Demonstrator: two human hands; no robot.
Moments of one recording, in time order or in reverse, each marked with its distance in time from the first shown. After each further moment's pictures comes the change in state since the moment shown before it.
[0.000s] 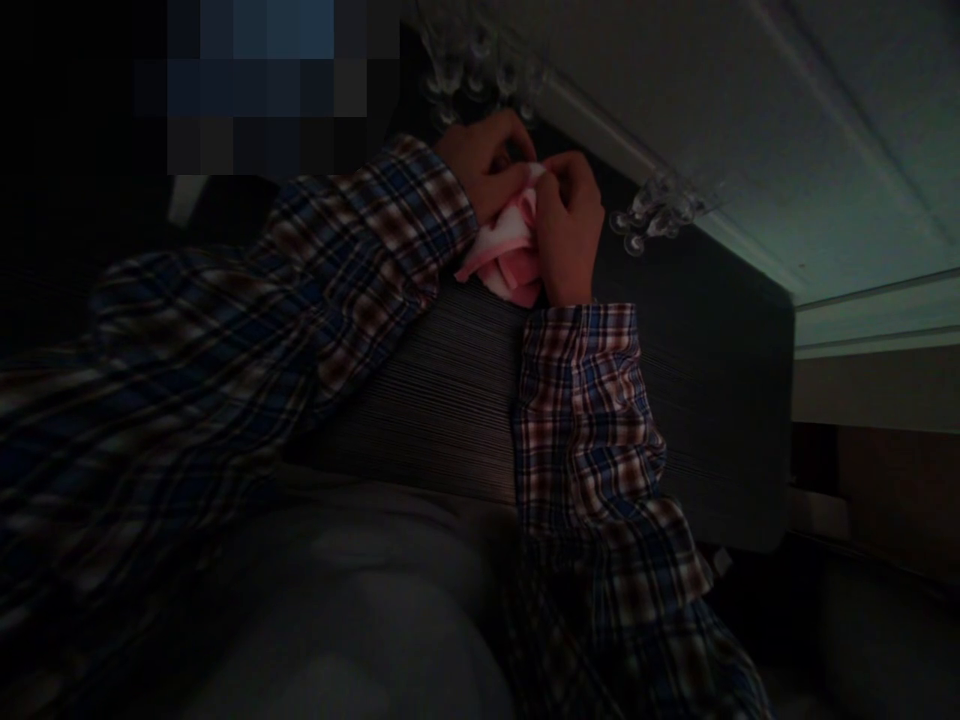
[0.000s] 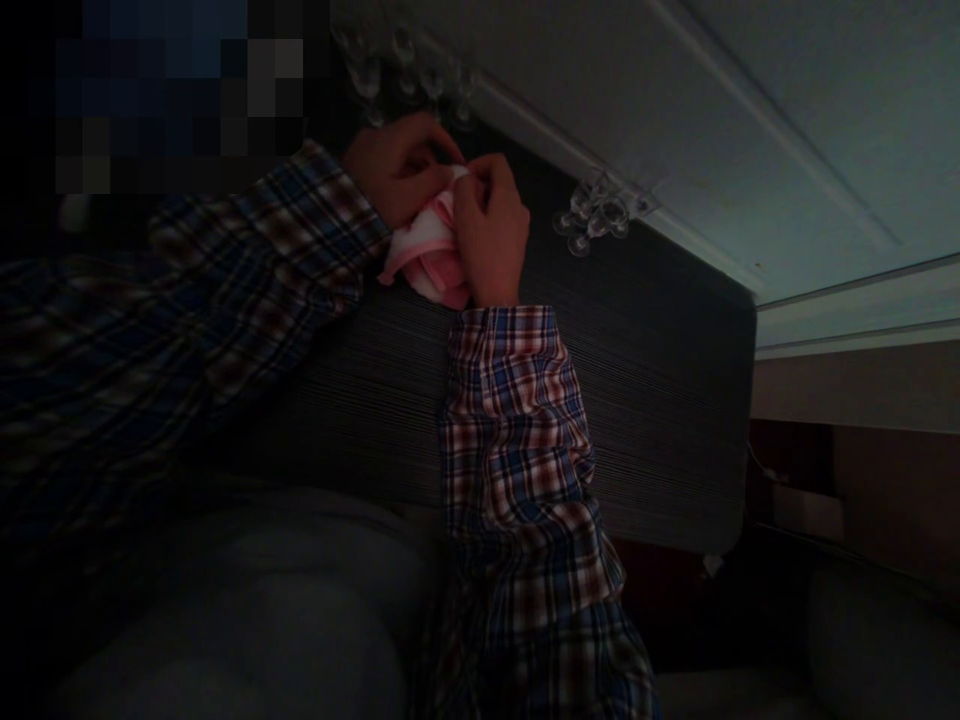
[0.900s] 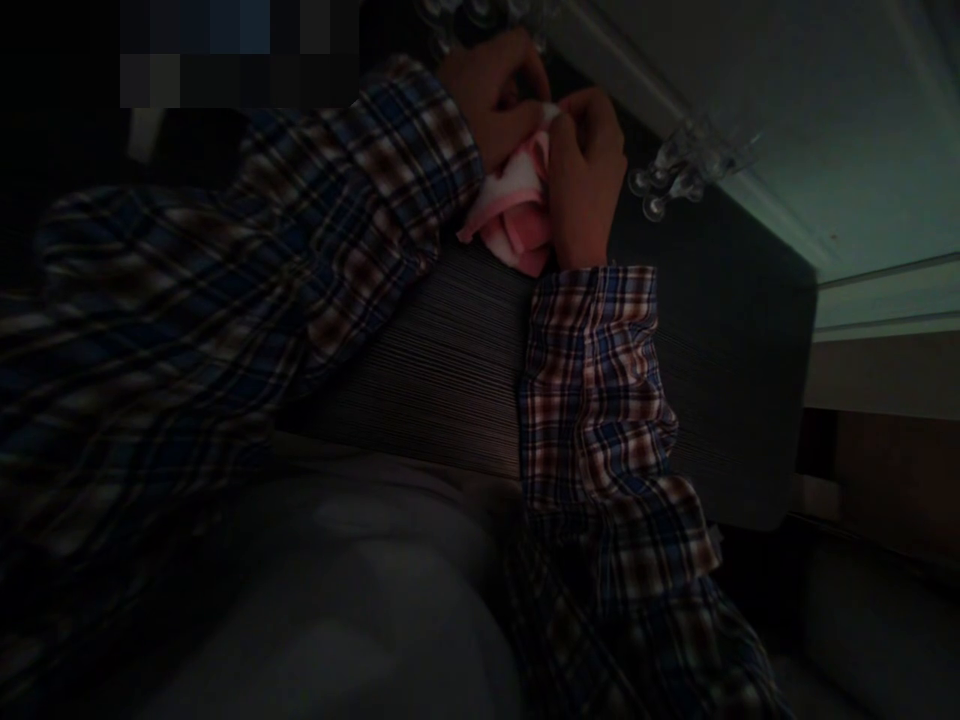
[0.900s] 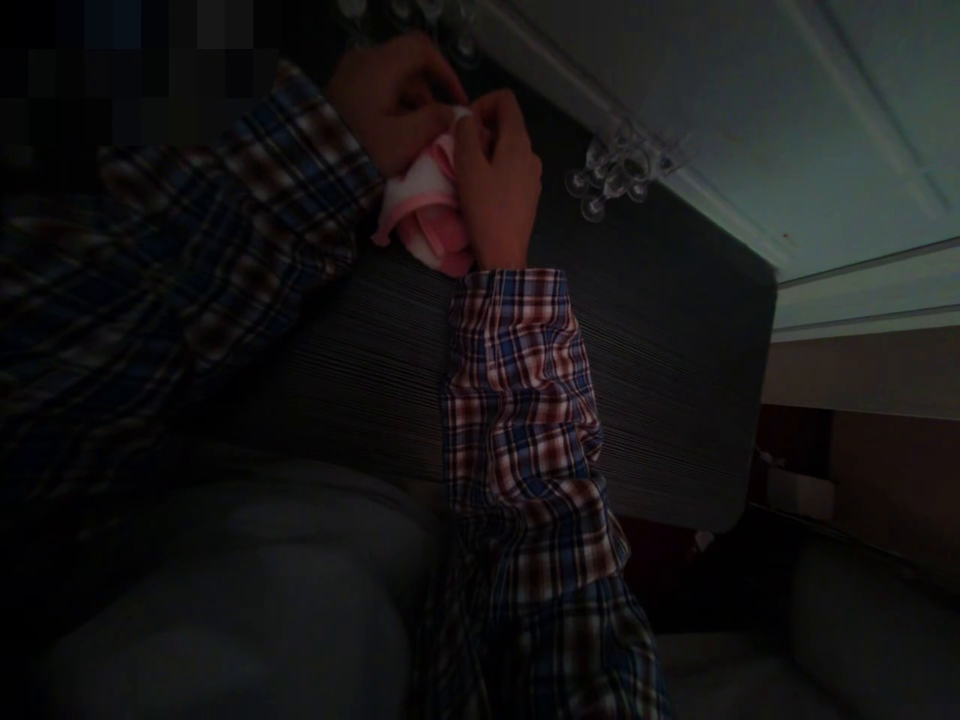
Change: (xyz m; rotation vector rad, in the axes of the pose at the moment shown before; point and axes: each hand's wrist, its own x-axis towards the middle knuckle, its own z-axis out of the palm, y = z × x) left_hand 0.000 0.001 -0.003 0.065 -0.020 0.013; right_hand 0.004 0.000 0.000 -0.103 0.023 -0.054
